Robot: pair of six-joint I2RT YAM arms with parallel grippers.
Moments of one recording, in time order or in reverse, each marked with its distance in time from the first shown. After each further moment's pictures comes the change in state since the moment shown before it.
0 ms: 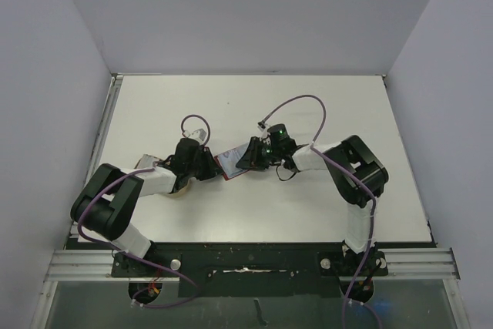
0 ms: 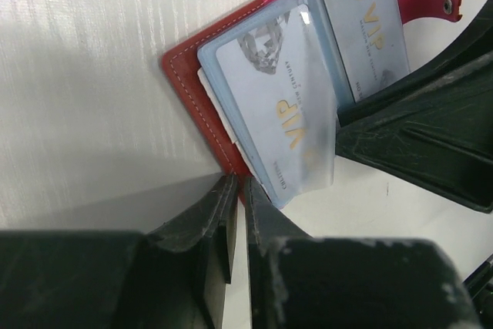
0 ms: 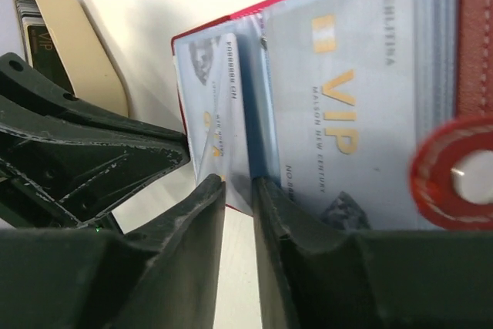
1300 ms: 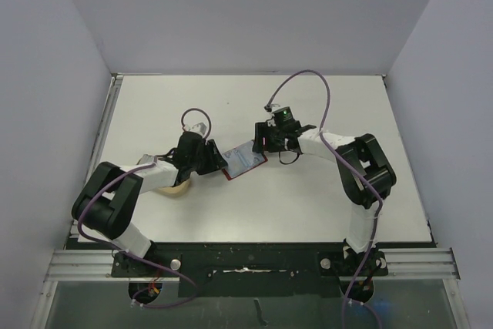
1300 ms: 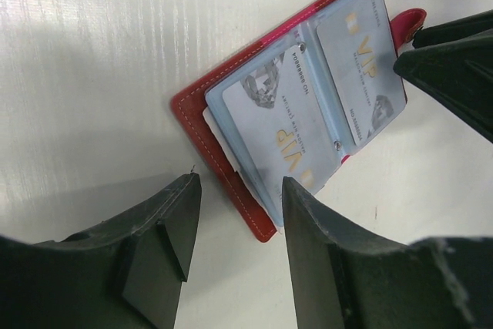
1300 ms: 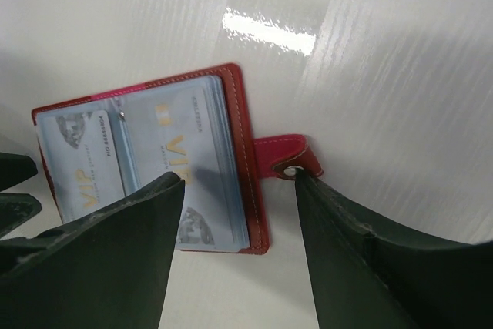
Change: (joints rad) left arm -0.005 0.010 0.090 -0.092 -0.050 -0.018; right arm -0.074 -0.047 0.220 -0.420 0.332 -0.434
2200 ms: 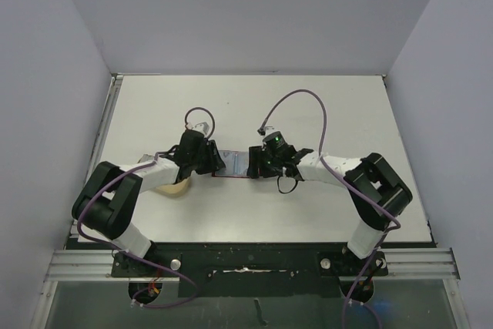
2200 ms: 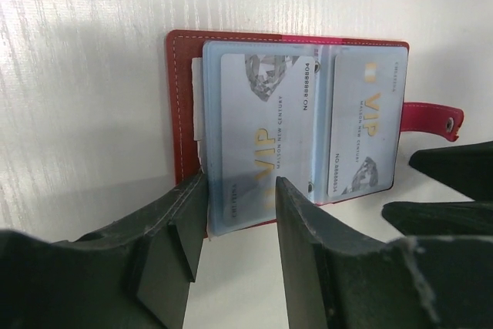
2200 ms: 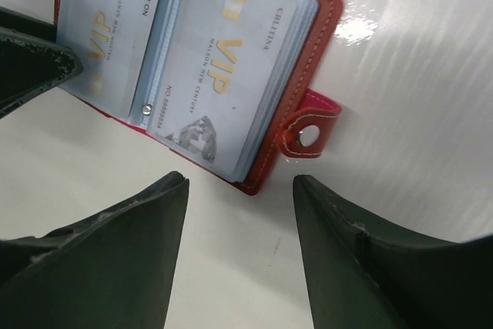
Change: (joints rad) left arm -0.005 0.000 0.037 -0.092 -0.027 0.075; right arm 0.185 -0.200 -0.283 0.066 0.086 0.143
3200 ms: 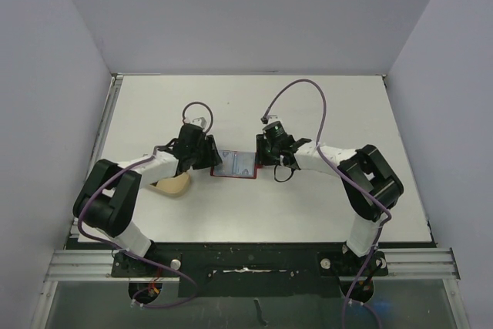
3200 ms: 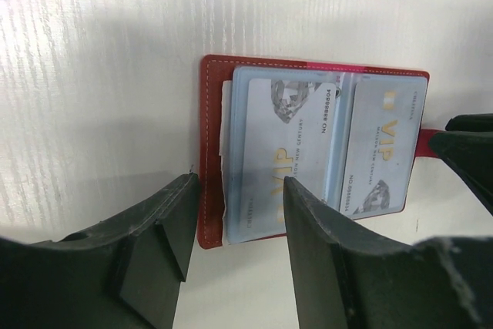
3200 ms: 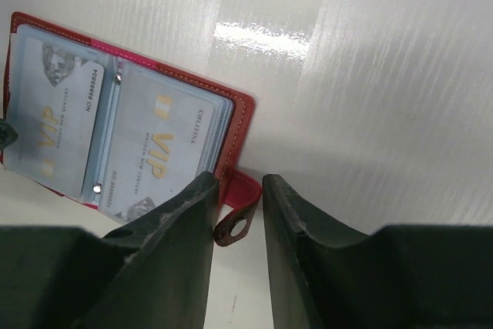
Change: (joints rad) left arm 0.023 0.018 0.082 -0.118 -0.044 0.044; right arm -0.053 0.080 0.127 -0.056 0.121 -0.037
